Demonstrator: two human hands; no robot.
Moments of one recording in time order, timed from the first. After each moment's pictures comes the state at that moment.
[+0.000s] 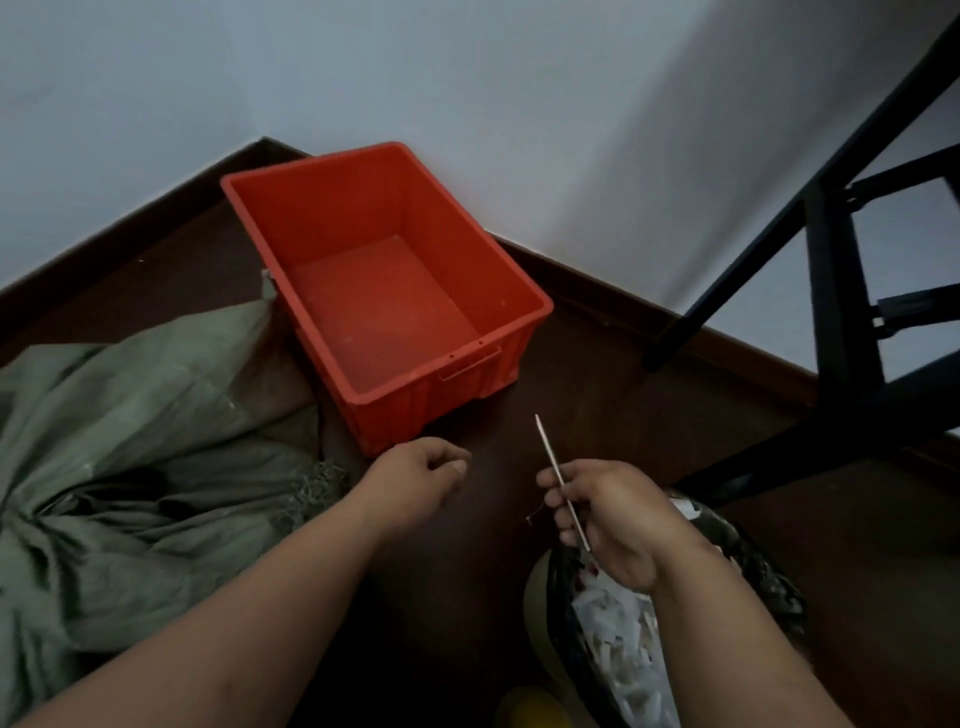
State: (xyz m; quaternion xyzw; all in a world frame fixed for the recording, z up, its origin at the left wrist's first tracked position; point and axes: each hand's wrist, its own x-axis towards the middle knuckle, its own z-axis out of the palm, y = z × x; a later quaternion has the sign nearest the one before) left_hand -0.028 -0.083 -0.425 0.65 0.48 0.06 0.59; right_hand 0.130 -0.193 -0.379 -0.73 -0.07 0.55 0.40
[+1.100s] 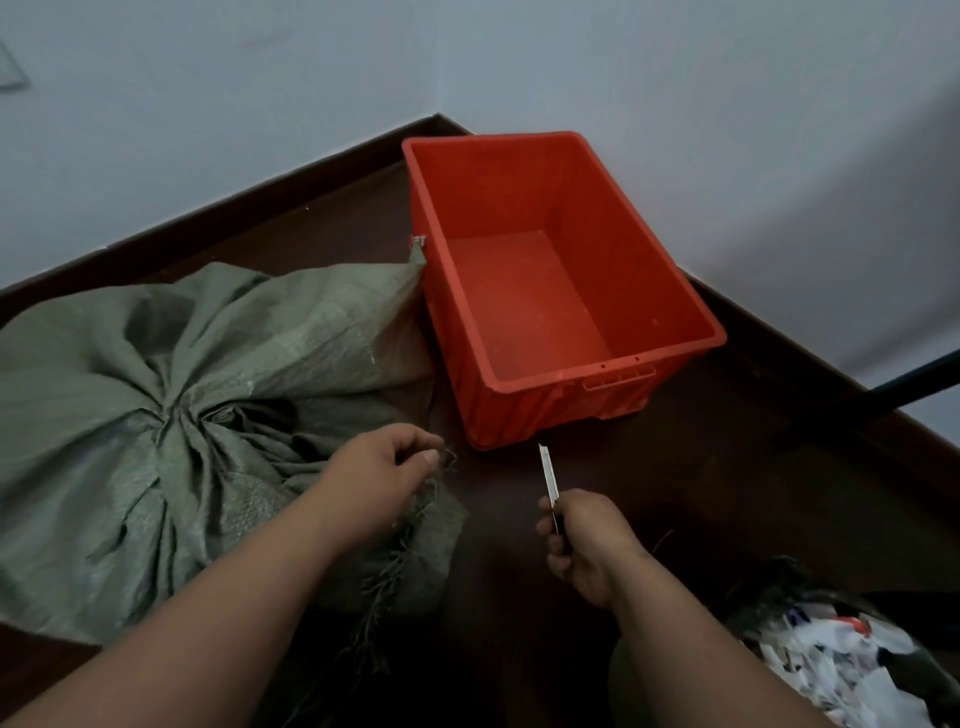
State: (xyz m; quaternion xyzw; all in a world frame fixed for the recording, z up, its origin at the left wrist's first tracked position) left_hand -0.151 -0.045 -0.459 0.63 0.59 0.16 0.48; right_hand 0.053 -0.105 -0.516 -0.75 -0.06 0.58 0.31
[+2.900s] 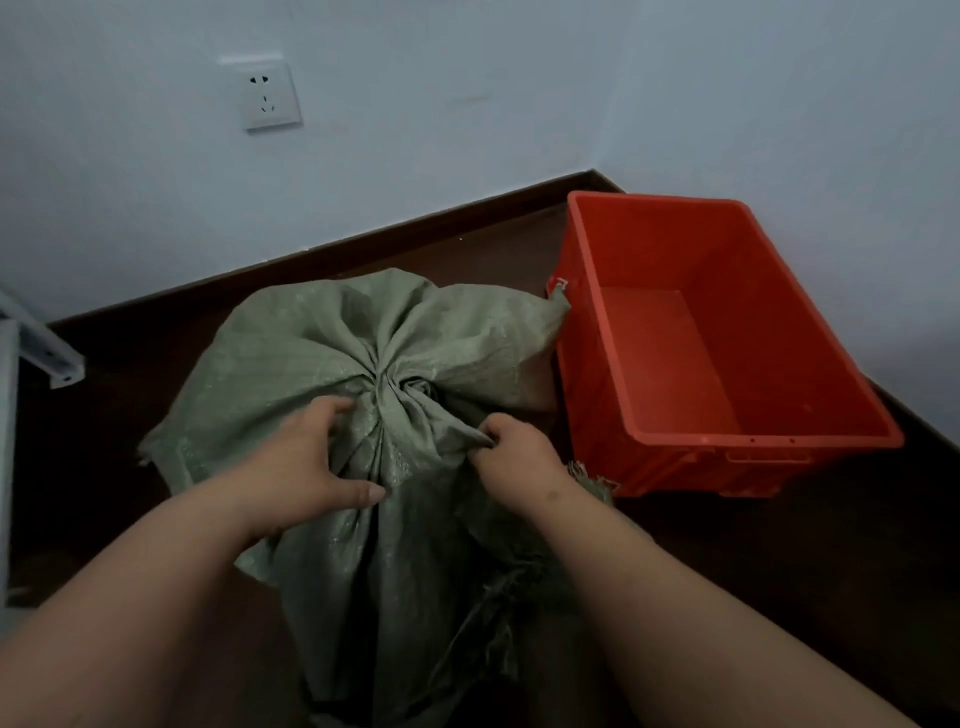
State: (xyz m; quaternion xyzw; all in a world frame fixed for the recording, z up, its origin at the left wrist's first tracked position) left_hand -0.329 -0.050 -0.435 0.58 0.71 0.10 0.39; right_hand -0.120 -0.019 -0.452 -0.69 -0.59 0.42 0.07
